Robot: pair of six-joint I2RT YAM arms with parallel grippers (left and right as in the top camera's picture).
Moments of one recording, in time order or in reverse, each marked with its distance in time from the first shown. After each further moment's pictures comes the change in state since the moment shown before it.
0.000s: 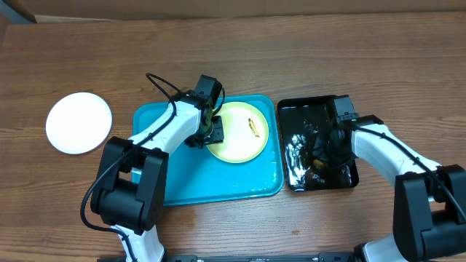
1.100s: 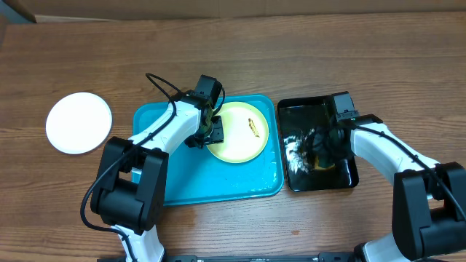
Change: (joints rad) left arm 0.000 0.000 0.000 0.000 -0.003 0.000; right arm 0.000 0.013 0.011 0.086 0.020 -0.027
